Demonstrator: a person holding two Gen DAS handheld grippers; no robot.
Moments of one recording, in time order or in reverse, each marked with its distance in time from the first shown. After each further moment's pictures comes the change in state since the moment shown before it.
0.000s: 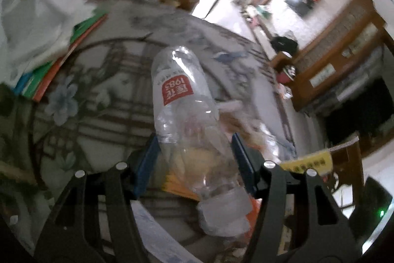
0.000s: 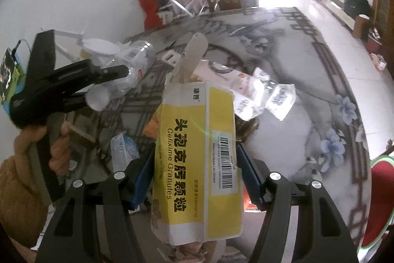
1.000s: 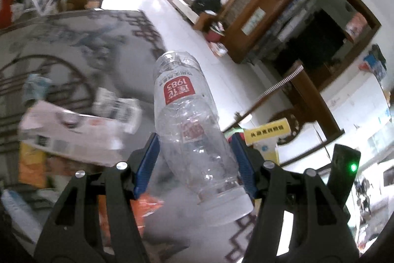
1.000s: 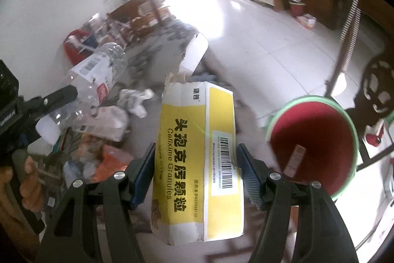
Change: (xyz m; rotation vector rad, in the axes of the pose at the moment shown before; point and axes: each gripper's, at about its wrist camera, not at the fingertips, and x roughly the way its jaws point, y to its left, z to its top) left arm 0.045 -0.215 -0.075 0.349 0.152 -0.309; right arm -0.122 -0.178 -0.085 0.377 -0.151 -0.226
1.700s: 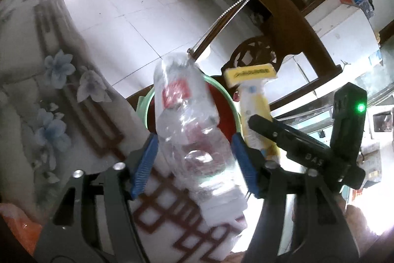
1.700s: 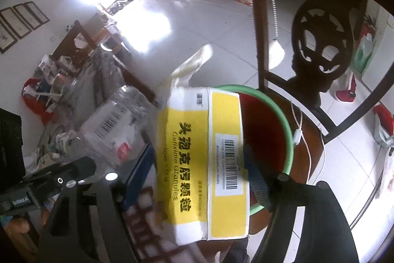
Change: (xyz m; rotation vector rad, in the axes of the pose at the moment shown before) left arm 0.176 -0.131 -0.035 0.181 0.353 -0.138; right arm -0.019 -0.167 0.005 0.294 -0.001 -0.155
